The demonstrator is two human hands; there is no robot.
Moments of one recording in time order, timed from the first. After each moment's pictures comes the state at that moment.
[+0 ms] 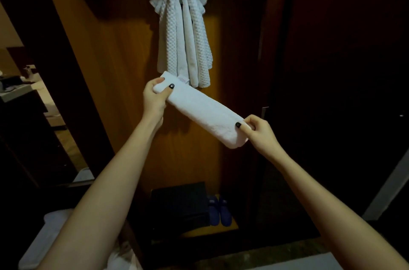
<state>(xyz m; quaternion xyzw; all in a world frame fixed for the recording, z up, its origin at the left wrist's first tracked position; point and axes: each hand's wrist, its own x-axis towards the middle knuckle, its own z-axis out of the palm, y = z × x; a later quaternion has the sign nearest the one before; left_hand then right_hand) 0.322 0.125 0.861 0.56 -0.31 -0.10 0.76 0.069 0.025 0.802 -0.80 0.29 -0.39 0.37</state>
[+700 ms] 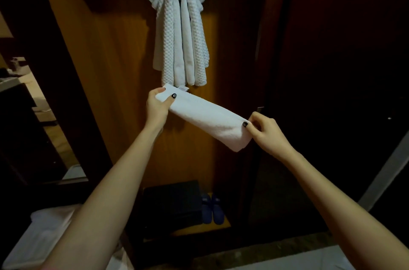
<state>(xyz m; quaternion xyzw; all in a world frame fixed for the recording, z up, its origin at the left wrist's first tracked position) 0.327 0.113 0.825 0.64 -0.33 -0.04 0.69 0.043 0.020 0.814 -0.86 0.28 -0.36 0.24</state>
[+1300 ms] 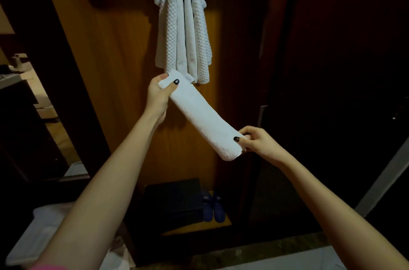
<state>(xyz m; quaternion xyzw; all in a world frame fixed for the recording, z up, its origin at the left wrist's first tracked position) 0.329 0.115 0.853 0.55 -0.34 -0.16 0.75 0.060 0.019 0.786 -0.79 0.24 -0.24 0.51</state>
